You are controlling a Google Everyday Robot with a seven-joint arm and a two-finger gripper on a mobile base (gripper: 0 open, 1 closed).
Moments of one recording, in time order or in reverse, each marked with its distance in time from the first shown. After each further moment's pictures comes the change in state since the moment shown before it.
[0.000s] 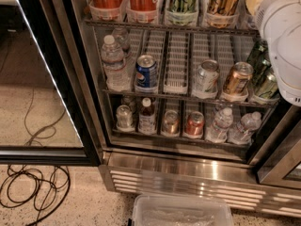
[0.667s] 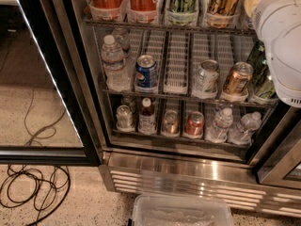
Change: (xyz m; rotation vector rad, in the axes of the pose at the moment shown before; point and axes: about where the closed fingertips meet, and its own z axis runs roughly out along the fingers) arm 0.009 0.001 0.001 0.003 0.013 -0.013
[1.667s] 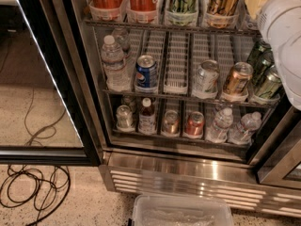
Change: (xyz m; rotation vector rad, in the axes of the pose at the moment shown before) arm -0.011 0.001 -0.014 -0.033 -0.032 -0.015
